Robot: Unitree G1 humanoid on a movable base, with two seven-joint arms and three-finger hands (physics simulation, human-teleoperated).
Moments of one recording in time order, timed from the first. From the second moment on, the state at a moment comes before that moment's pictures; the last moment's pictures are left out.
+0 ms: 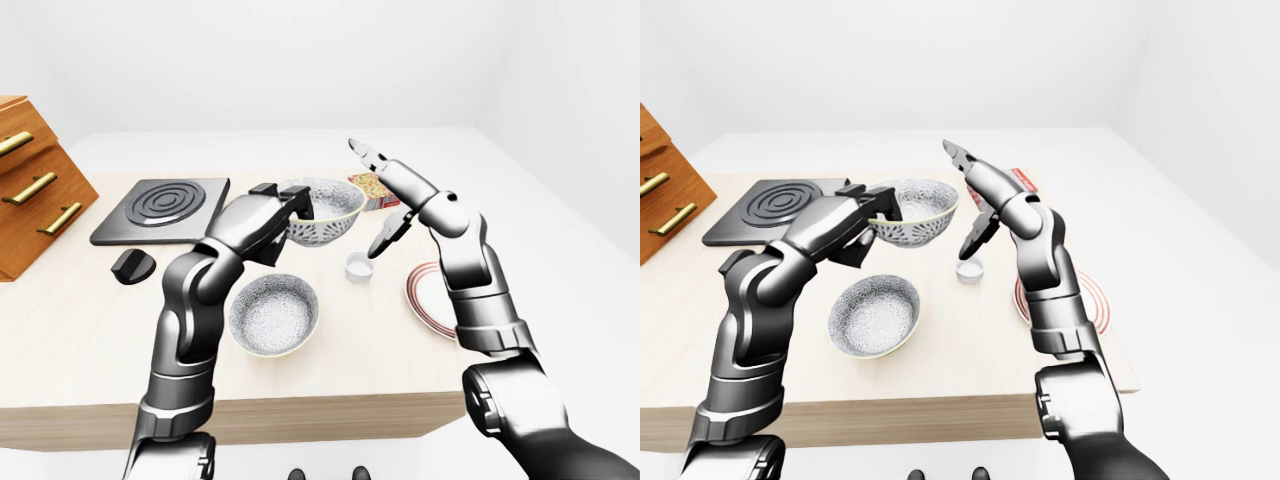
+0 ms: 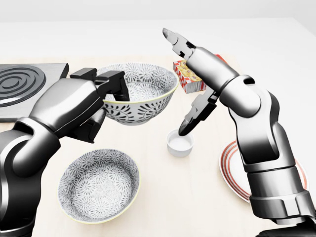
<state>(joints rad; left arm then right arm) -0.51 0.21 0.03 -0.20 0.90 -0.09 -0.65 -0.81 -0.21 -0.02 0.26 -0.59 0.09 0.56</state>
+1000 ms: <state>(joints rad) -0.48 0.16 -0.01 -0.29 0.89 -0.09 -0.69 -0.83 -0.20 -0.01 0.38 -0.73 0.09 0.61</state>
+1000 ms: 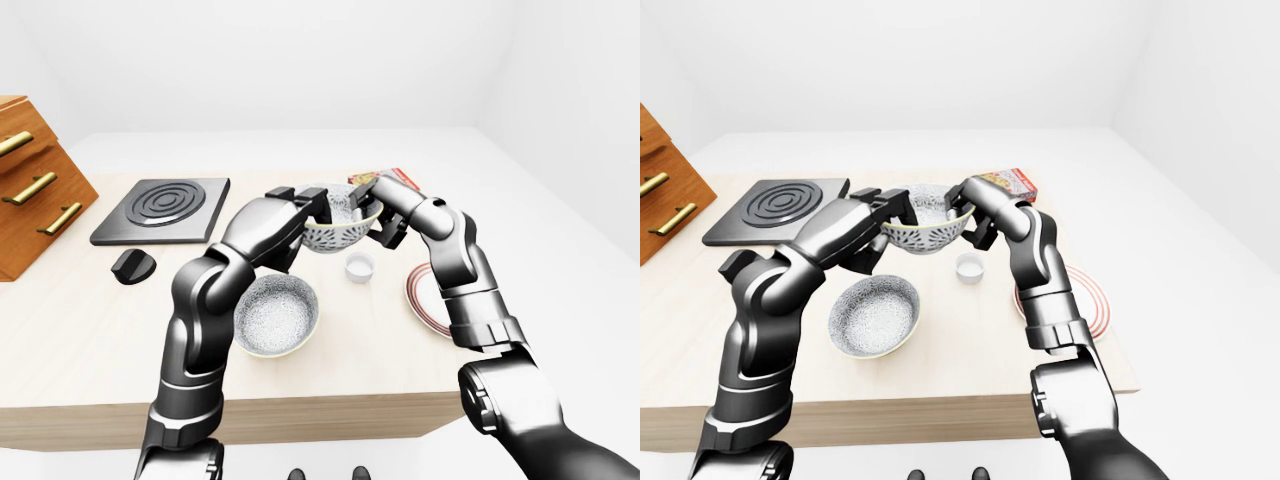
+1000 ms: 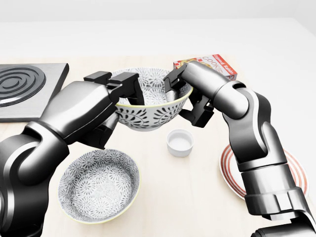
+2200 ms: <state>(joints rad) -0.56 0.20 0.13 -0.33 0.37 0.09 -0.50 -0.73 -0.27 -0.06 0.26 -0.72 0.09 0.65</state>
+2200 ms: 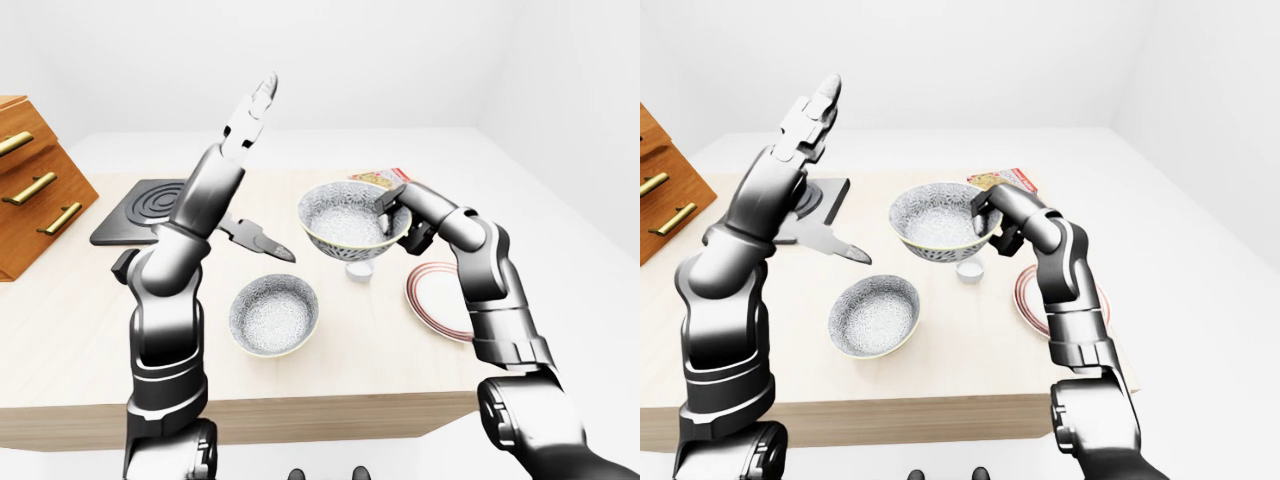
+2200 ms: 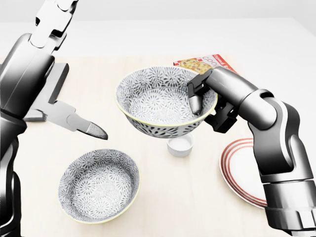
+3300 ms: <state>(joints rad) -0.49 0.20 0.10 -0.39 0.25 0.09 -0.38 -0.26 -0.49 -0.35 0.20 -0.65 0.09 0.47</state>
